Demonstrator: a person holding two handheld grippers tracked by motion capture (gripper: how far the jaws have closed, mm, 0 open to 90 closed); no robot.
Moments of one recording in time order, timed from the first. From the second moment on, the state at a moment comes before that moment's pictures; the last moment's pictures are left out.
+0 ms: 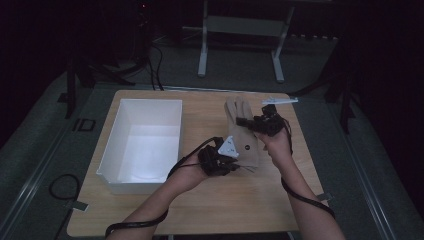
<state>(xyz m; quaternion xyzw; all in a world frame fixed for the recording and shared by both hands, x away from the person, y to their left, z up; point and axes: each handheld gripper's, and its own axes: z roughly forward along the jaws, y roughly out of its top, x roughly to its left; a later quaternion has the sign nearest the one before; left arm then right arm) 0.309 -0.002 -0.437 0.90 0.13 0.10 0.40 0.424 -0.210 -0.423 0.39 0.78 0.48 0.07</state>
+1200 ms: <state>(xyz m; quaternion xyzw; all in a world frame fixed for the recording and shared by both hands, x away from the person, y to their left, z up) 0.287 0.118 -0.402 0.89 0.21 0.15 0.37 0.431 -0.075 -0.382 0.32 0.80 0.50 0.05</state>
